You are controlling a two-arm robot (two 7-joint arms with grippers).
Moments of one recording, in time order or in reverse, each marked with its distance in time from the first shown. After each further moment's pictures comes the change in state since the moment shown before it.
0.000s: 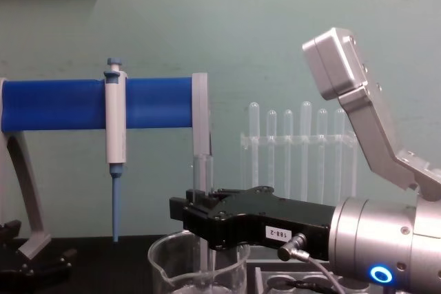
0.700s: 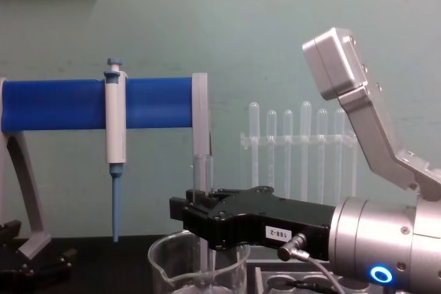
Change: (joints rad) left arm 0.000 0.000 0.000 0.000 0.000 0.000 0.000; right arm 0.000 0.000 0.000 0.000 0.000 0.000 0.000
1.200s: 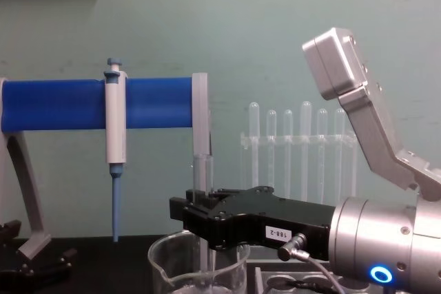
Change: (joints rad) left arm 0.000 0.000 0.000 0.000 0.000 0.000 0.000; right arm 0.000 0.000 0.000 0.000 0.000 0.000 0.000
